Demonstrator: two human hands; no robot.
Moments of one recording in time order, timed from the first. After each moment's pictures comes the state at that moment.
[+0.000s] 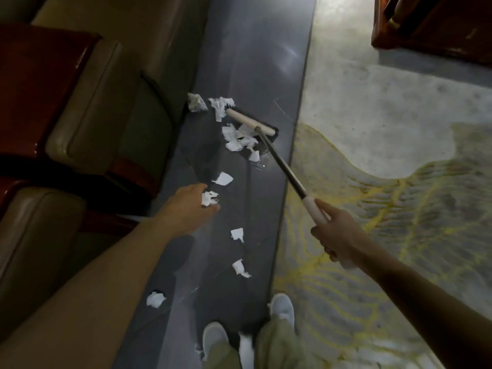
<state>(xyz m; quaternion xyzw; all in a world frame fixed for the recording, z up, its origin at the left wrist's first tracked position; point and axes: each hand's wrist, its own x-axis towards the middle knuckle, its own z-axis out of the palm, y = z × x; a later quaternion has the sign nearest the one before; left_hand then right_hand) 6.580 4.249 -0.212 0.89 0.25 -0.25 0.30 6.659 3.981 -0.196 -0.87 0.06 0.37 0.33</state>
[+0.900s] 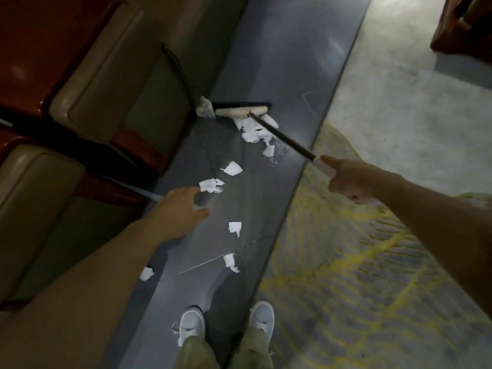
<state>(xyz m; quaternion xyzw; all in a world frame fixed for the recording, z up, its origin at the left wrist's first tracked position) 6.580 4.208 -0.231 0.86 0.34 -0.26 0.27 6.818 3.991 -0.216 -0.89 -0.13 0.42 0.12</state>
